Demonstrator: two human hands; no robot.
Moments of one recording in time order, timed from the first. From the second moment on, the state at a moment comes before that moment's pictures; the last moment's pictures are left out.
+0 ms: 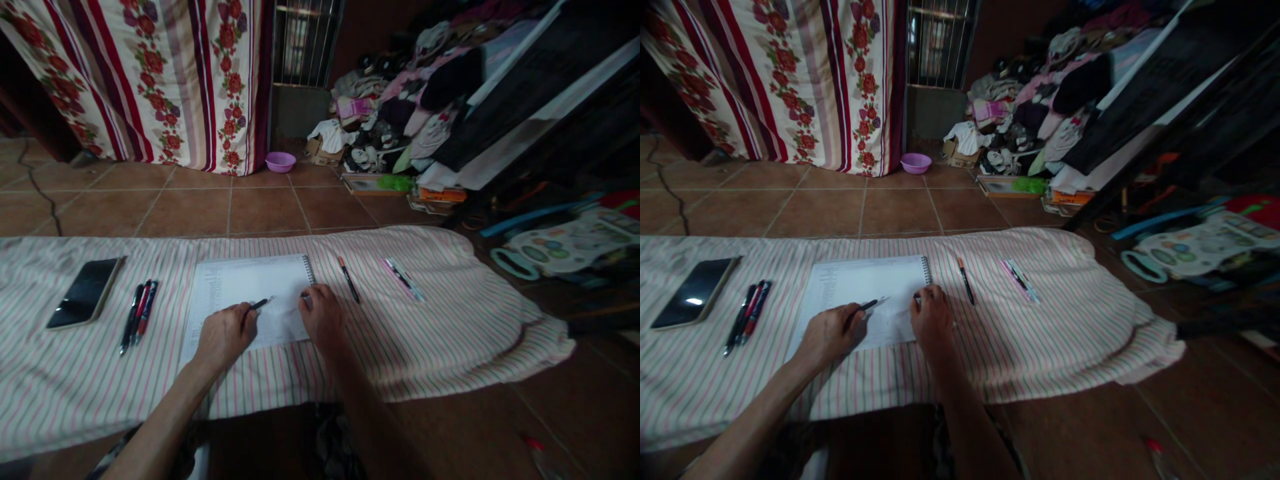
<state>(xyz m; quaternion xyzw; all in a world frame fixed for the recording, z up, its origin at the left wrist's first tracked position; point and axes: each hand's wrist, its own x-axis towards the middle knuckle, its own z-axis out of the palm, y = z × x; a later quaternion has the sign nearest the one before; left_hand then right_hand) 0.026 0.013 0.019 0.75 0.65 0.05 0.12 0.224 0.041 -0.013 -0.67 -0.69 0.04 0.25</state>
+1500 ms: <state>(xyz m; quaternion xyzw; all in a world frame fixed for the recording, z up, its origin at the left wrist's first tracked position) 0.025 0.013 0.017 0.75 0.65 0.05 0.11 0.206 0.037 -0.003 -0.57 -0.72 0.07 0.40</state>
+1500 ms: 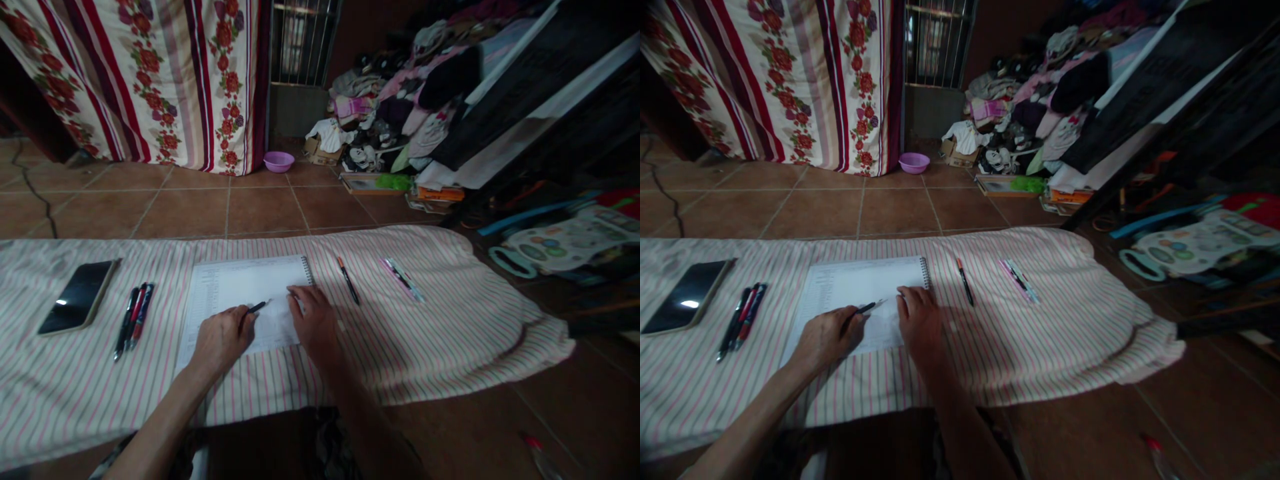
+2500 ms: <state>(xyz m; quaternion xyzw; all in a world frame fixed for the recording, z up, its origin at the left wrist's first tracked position) 0.027 0.013 0.018 0.78 0.61 0.05 0.12 0.175 0.028 -0.002 -0.55 -0.36 0.61 0.45</state>
